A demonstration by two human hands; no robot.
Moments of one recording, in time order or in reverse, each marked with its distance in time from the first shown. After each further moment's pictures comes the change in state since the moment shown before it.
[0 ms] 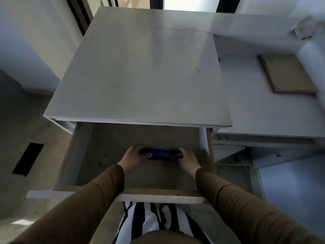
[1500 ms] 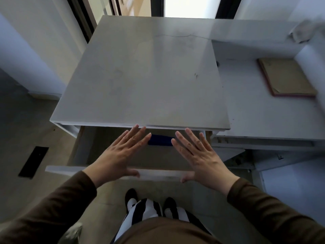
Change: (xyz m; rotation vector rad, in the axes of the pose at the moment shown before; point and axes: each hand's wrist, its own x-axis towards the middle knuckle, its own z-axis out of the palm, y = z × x) left_hand -0.082 0.061 -0.076 0.937 0.048 0.520; right_hand -0.088 -0.053 -0.081 -1.066 0.049 -0.620
